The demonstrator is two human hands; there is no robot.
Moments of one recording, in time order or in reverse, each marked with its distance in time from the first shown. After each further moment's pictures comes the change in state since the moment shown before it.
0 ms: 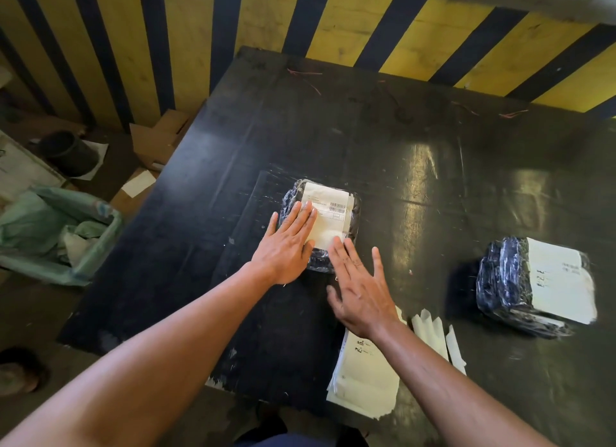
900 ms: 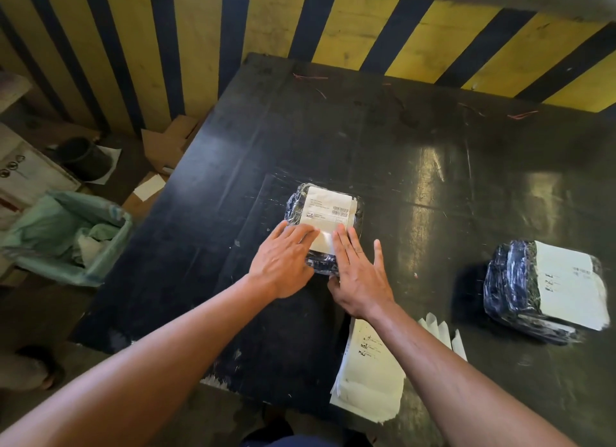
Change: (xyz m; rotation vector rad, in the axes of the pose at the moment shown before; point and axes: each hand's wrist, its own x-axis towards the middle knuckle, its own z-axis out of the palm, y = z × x) left_hand -0.029 0.016 -0.025 0.075 0.100 0.060; right_hand 0.031 0.000 -0.011 0.083 -0.078 0.064
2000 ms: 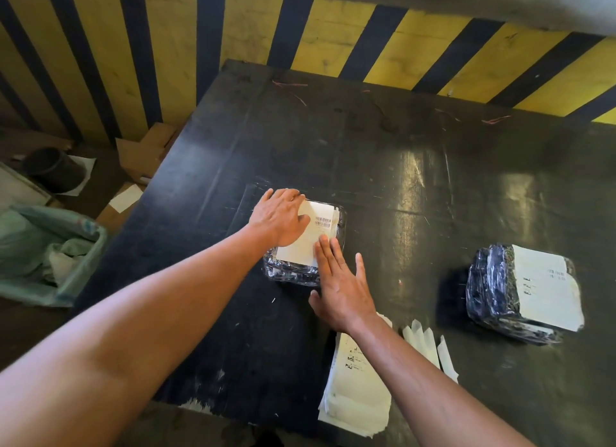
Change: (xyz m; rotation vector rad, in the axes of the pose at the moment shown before) left_hand 0.111 -0.024 -0.026 -0.017 -0.065 -0.115; right_hand 0.000 -0.007 -0.008 0.083 -0.044 0.030
